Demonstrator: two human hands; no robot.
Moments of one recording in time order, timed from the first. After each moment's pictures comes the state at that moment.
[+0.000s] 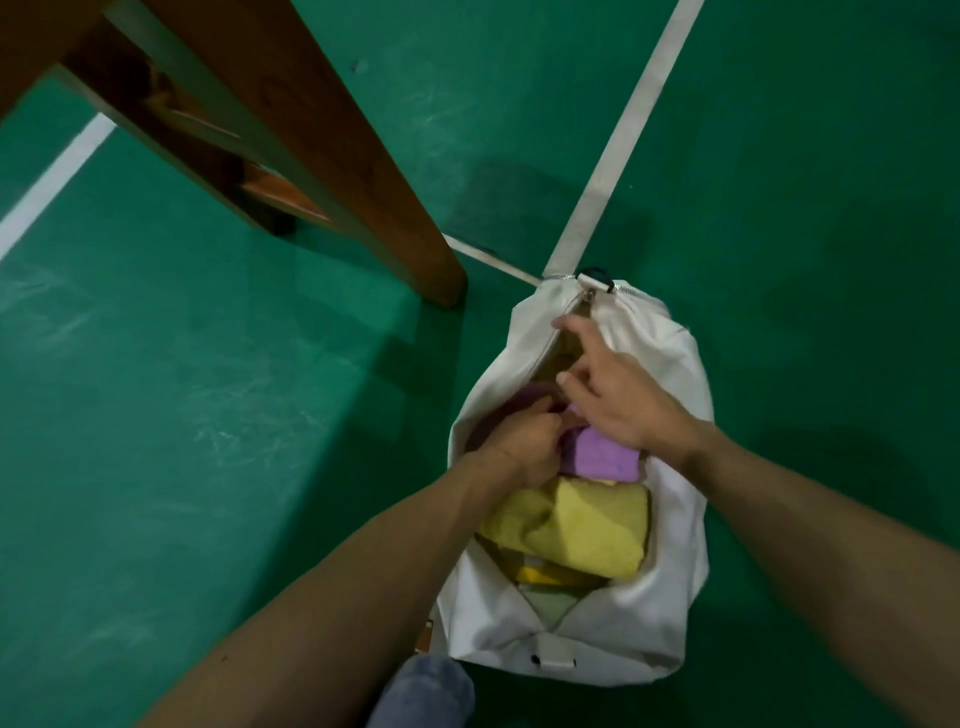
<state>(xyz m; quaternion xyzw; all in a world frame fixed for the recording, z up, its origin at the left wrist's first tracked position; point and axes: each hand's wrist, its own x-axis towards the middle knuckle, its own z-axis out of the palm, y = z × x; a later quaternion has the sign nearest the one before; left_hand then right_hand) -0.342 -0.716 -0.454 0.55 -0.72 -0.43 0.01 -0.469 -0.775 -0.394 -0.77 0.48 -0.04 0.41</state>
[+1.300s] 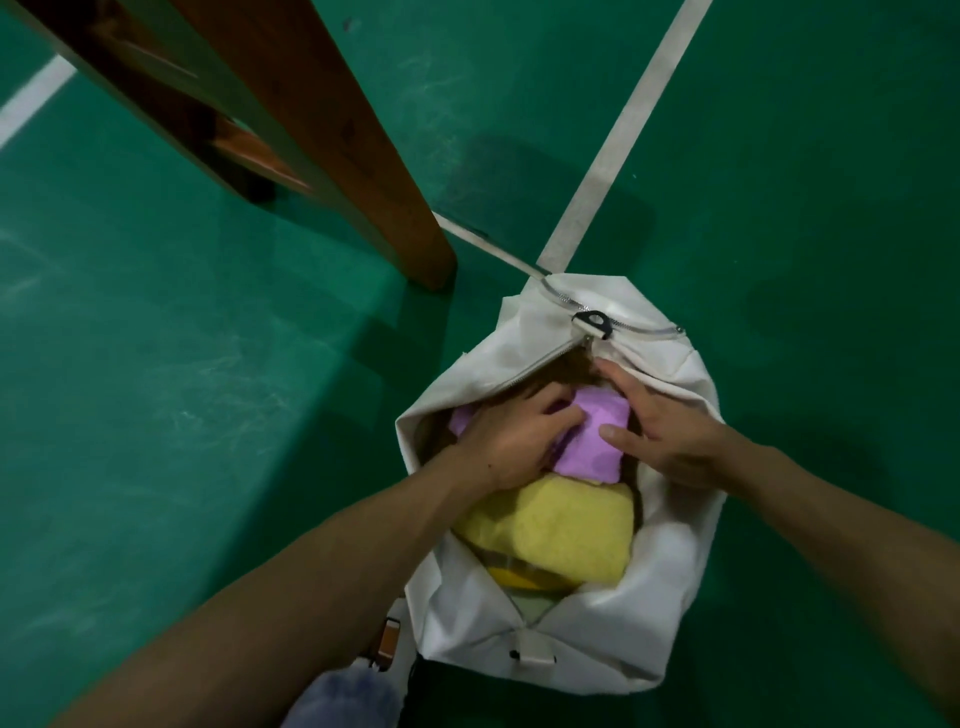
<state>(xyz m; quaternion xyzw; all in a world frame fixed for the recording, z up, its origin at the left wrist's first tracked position) -0.341 -0.715 -0.465 0.50 -0.82 -0.28 0.08 -0.557 -0.784 -0.433 -0.80 0.43 0.16 0.39</state>
